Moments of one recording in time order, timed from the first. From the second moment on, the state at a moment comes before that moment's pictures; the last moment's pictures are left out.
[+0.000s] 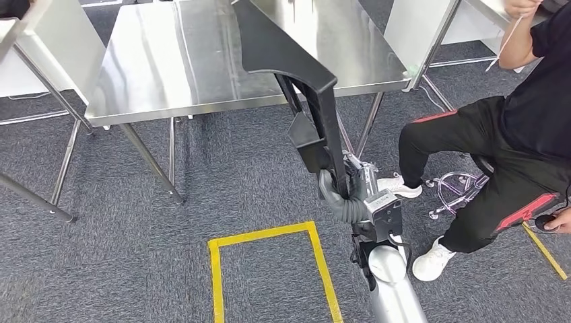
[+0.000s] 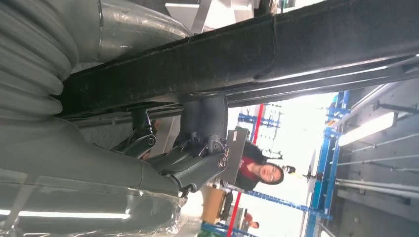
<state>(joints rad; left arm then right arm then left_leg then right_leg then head) -0.11 -0.12 1.08 -0.21 -1.09 0.14 -0.37 -0.13 0.12 0.15 -1.63 0.10 -0.06 -0.47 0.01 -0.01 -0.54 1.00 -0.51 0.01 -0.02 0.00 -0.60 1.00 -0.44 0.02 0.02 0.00</state>
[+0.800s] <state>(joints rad) -0.10 -0.12 1.08 -0.21 -1.10 0.14 -0.37 -0.13 0.12 0.15 -1.63 0.10 -0.06 -0.47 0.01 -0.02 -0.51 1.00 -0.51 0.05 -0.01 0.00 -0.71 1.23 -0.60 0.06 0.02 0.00</state>
